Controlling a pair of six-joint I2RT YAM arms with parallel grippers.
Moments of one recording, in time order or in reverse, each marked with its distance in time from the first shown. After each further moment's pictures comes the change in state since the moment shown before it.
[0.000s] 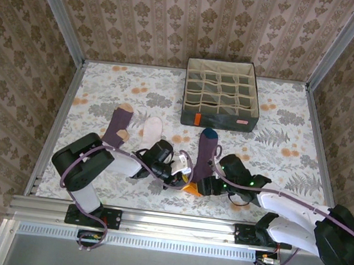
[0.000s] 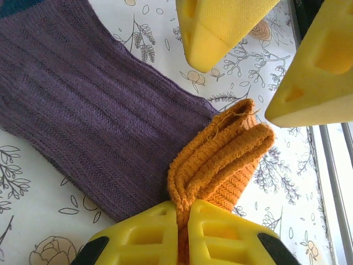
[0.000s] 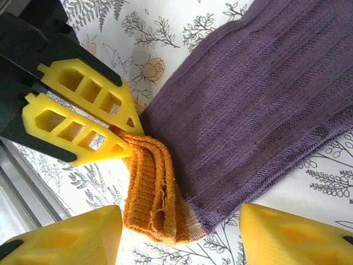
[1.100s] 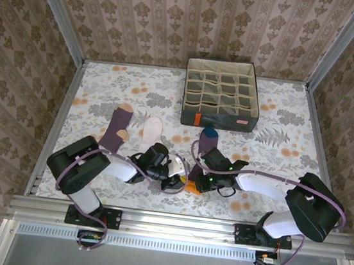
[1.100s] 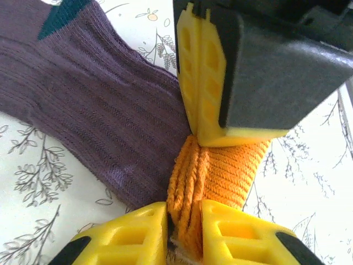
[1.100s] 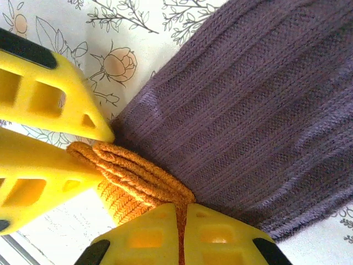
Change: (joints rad) left arm -0.008 -0.060 -0.101 0.151 -0.127 0.078; right arm 0.059 0.329 0.219 -0.130 0.081 -0.014
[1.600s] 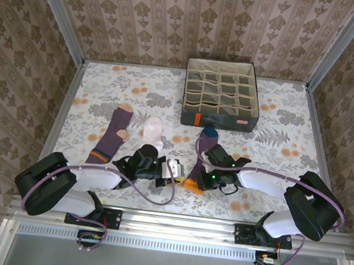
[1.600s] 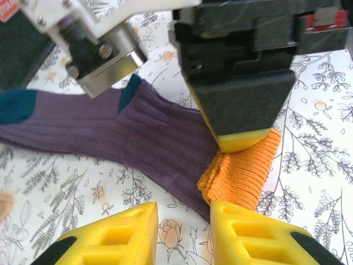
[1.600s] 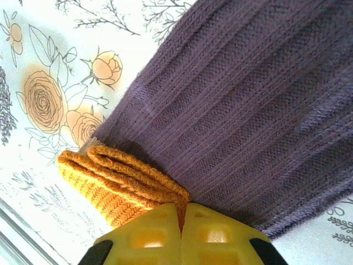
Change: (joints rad) left arm -0.041 -0.300 -0.091 -0.028 -0.186 0.254; right arm -0.066 0.010 0.001 -0.014 -0.077 0.000
